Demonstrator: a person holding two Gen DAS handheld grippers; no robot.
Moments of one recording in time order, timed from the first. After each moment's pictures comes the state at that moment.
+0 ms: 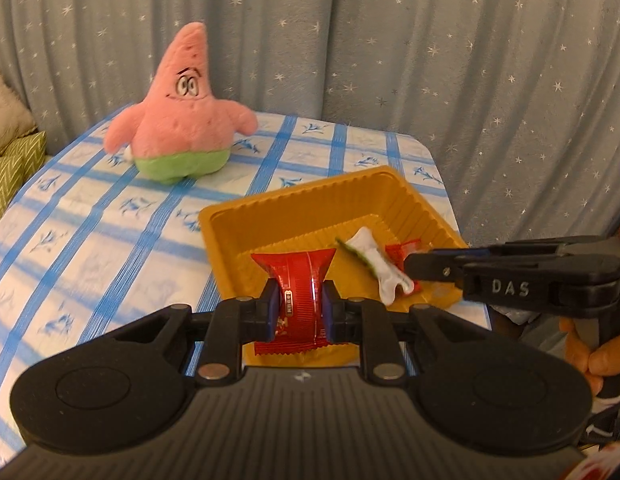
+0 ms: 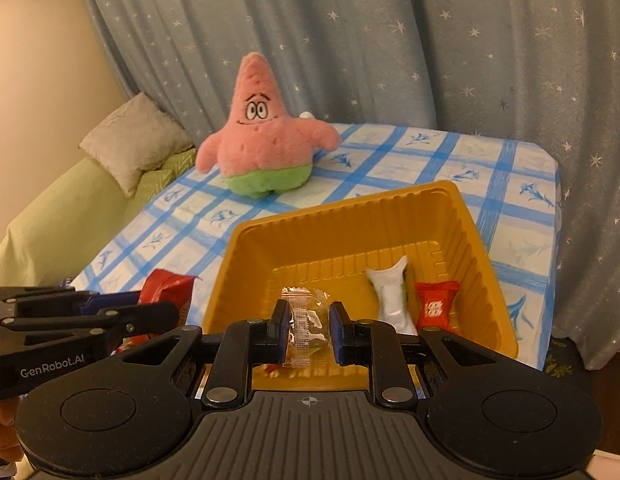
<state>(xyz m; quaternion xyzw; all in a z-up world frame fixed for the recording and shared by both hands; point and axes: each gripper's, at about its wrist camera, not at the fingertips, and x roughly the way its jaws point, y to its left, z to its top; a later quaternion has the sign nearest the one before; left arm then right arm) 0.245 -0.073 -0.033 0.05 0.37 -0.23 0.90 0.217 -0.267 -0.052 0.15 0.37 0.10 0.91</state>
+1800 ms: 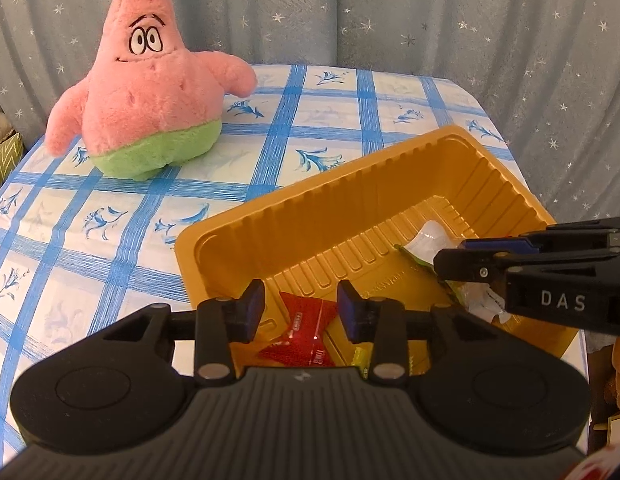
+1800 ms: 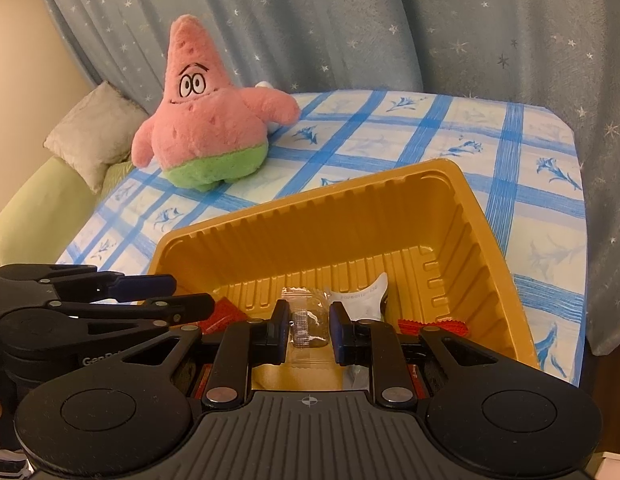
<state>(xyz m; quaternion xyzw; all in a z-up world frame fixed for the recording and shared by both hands) 0.362 -0.112 -0.103 0.12 0.43 -0.22 0.87 0.306 -0.288 -0.112 0.18 0.41 0.08 0.89</state>
